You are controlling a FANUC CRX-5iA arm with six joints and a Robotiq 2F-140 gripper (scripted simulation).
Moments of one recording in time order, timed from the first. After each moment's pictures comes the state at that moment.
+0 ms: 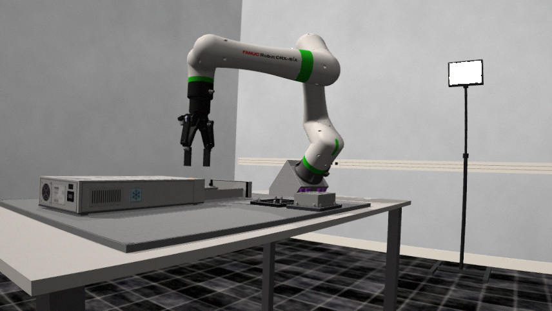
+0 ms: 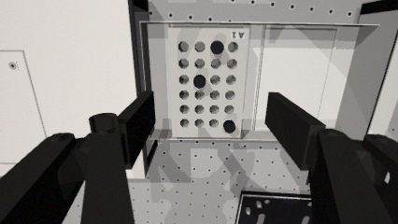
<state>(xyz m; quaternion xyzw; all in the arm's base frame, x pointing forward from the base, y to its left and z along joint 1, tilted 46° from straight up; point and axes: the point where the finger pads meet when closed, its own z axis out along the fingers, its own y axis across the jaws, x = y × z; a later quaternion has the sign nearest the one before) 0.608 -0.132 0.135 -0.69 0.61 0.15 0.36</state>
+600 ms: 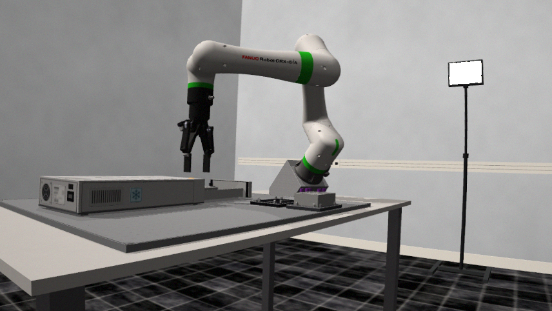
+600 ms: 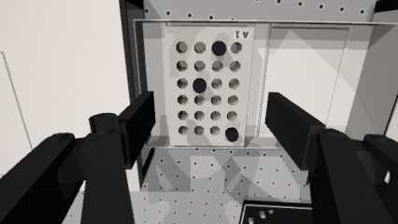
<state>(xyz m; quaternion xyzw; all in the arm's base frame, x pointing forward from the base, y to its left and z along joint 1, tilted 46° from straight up) 0.613 -0.117 0.121 -0.69 0.61 0.15 0.36</state>
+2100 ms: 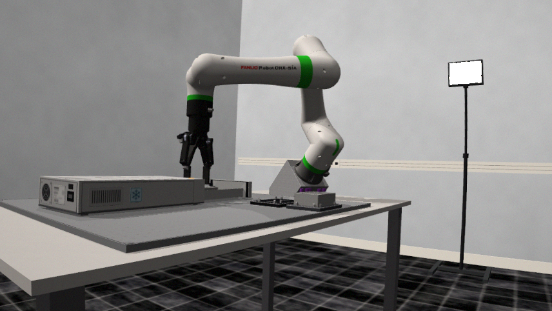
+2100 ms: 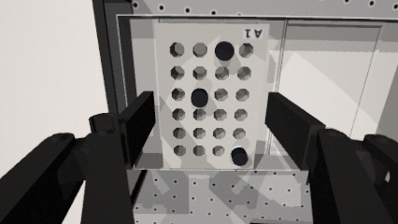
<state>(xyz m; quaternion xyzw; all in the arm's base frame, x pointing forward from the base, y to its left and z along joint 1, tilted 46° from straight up) 0.623 -0.087 0.090 -0.69 0.61 0.15 0.36</state>
